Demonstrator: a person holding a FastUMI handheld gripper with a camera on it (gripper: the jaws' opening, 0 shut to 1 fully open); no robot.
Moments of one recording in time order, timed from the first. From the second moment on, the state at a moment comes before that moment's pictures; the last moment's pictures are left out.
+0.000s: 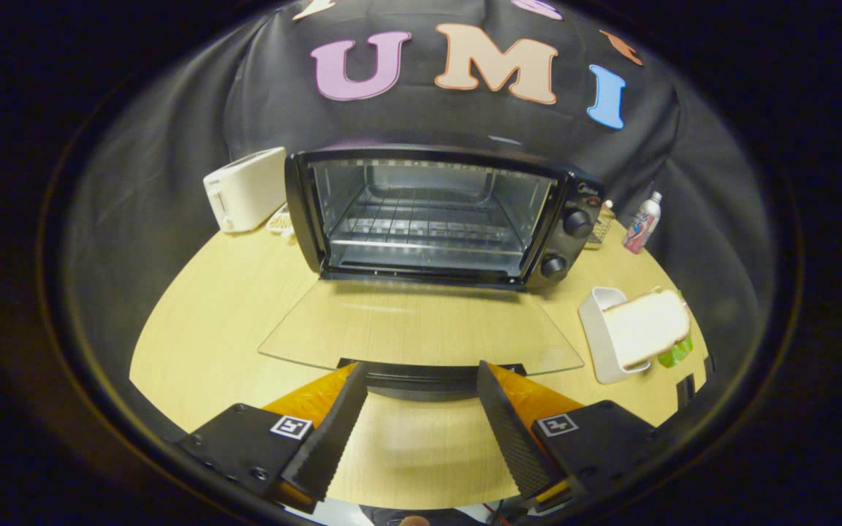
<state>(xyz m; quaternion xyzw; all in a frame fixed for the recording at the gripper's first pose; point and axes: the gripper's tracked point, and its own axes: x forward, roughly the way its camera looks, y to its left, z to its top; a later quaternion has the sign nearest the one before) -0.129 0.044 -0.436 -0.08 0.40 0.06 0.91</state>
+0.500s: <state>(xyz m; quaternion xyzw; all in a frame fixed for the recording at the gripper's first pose) -0.140 0.049 -0.462 -0.04 0.43 0.06 0.90</state>
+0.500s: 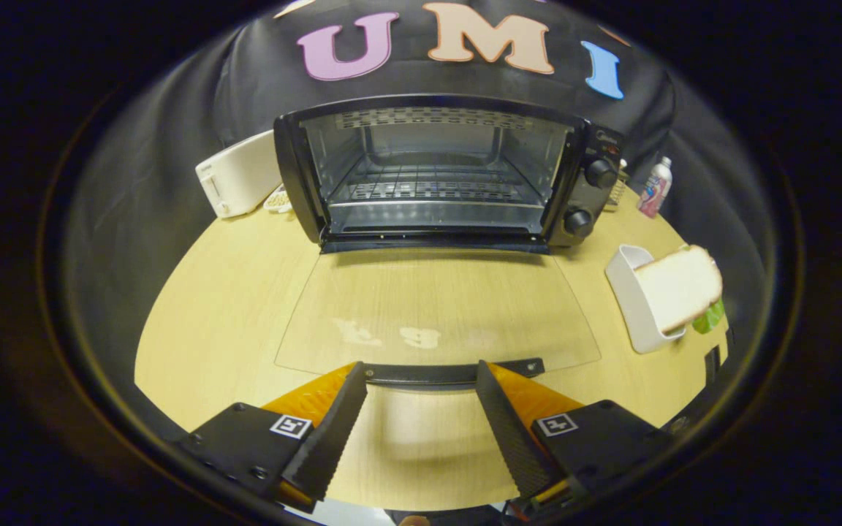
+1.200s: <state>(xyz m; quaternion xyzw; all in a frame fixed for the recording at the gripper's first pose) -0.085 -0.148 -0.347 0.07 0.29 -0.15 0.94</state>
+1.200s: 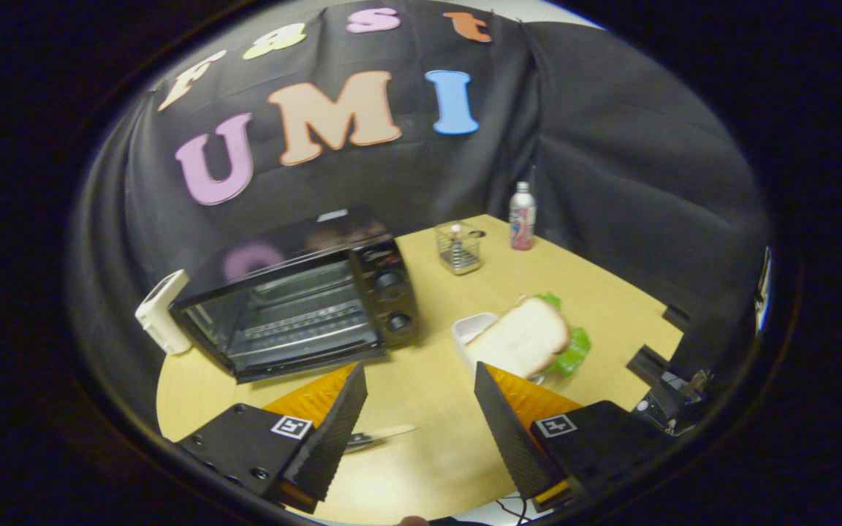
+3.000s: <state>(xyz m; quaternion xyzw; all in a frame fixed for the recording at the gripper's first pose) -0.042 -0.238 -0.352 0.31 0.24 -0.15 0.91</state>
